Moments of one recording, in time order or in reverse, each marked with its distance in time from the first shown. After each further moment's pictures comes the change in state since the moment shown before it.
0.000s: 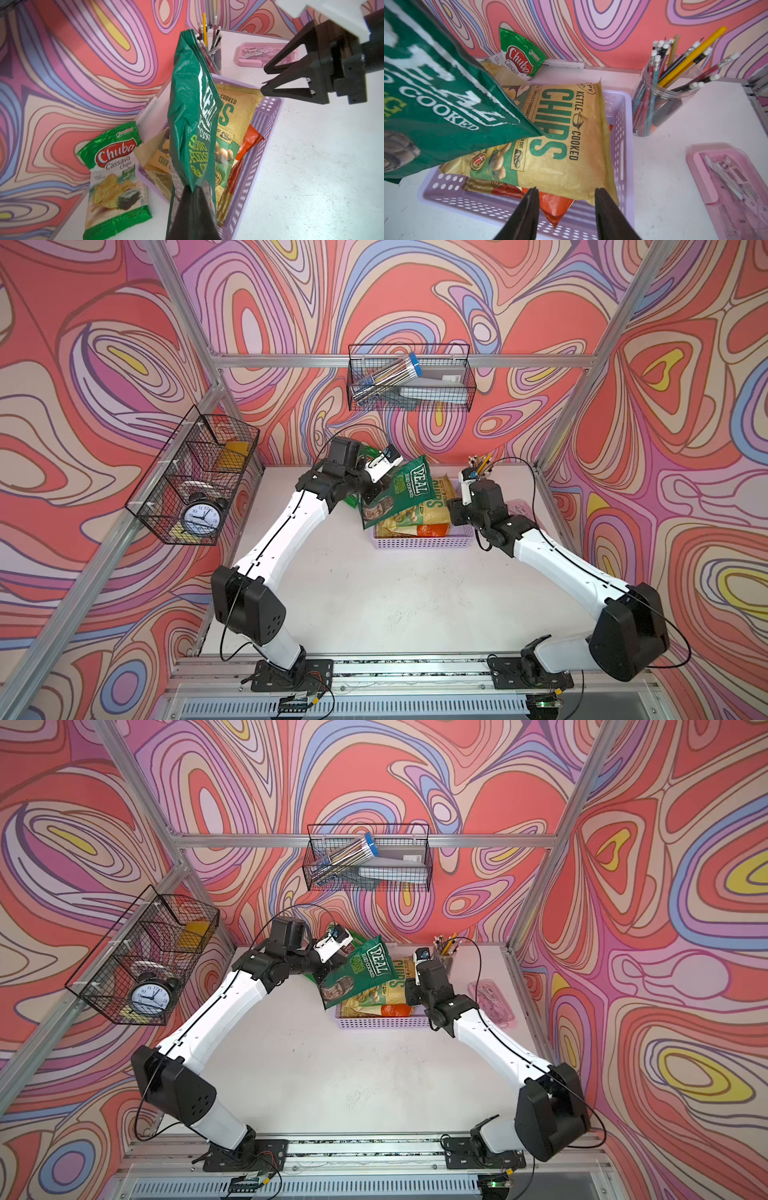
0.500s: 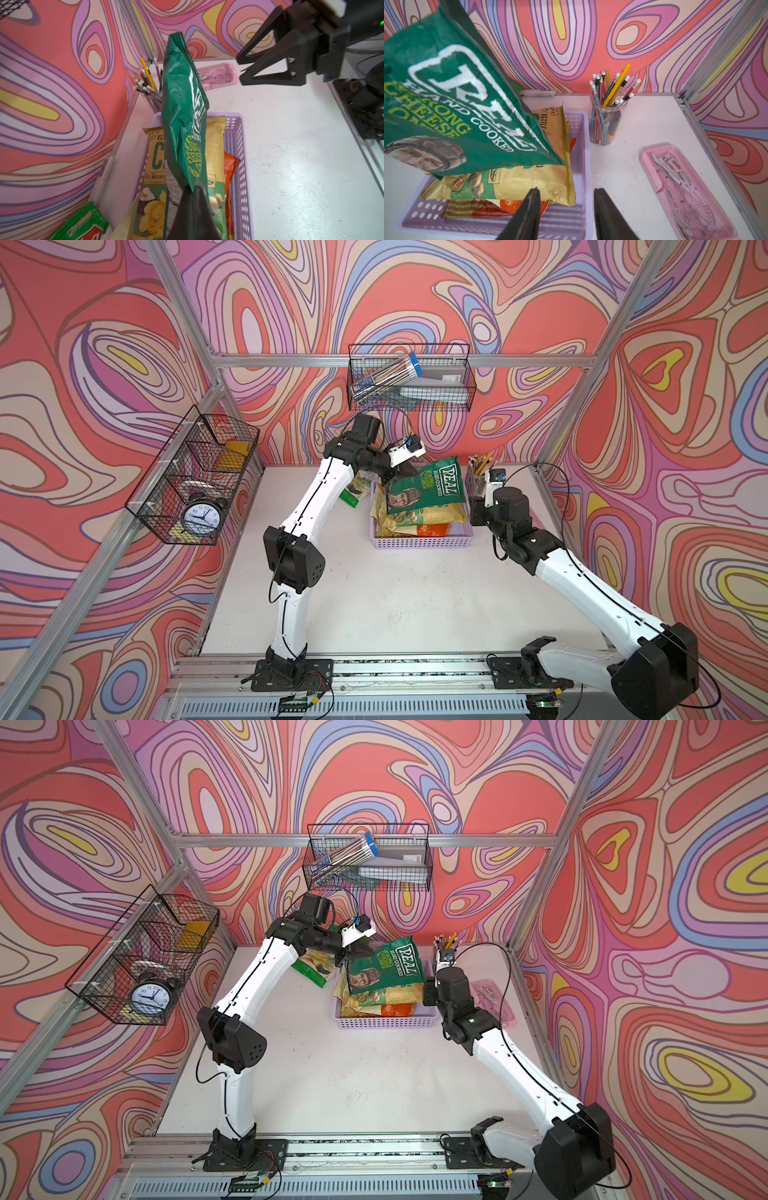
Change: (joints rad) left arm 0.022 0.451 0.623 -0.347 0.428 0.252; right arm -0.037 -0.185 -0.099 0.048 0.119 0.000
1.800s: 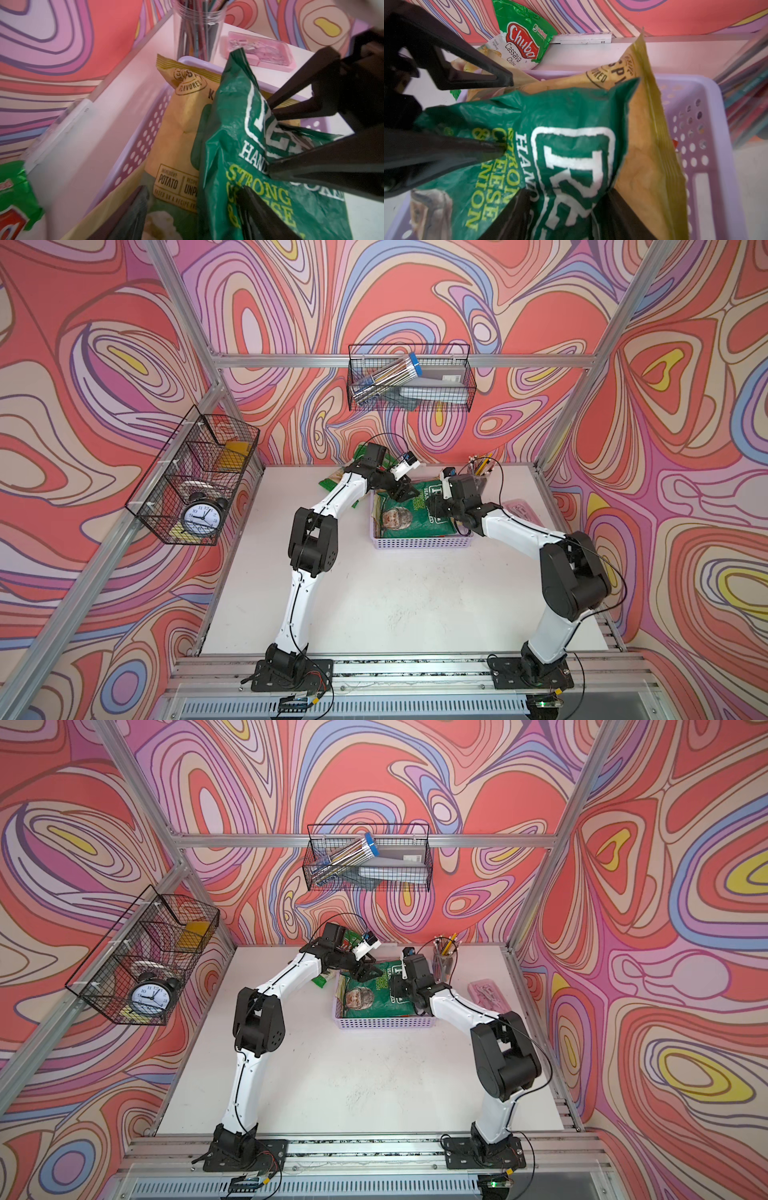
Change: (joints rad) left arm 0.018 0.209 -0.249 0.506 -0.164 -0.353; right arm 0.000 0.628 0.290 0.113 -0.298 0.080
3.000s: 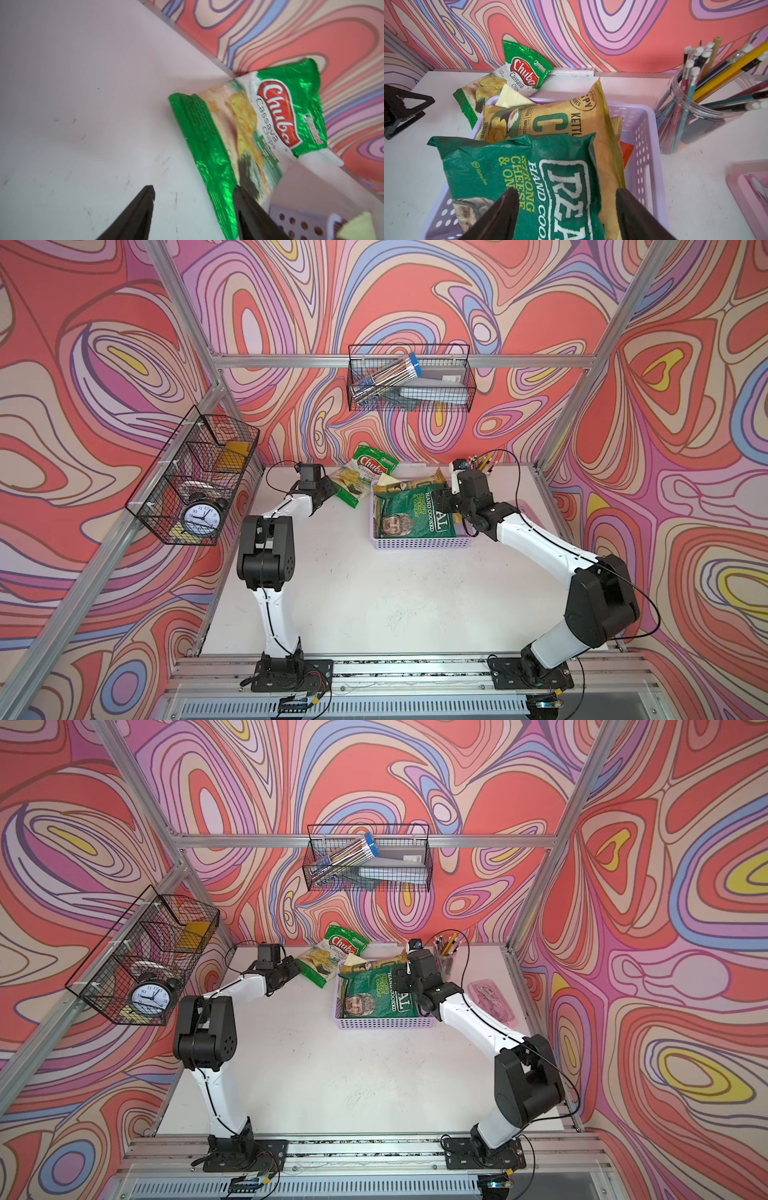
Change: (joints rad) left arm 0.361 -0.262 -0.648 0.403 -0.658 -1.135; right arm 0.036 -0.229 -0.040 -0.096 0.119 -0.014
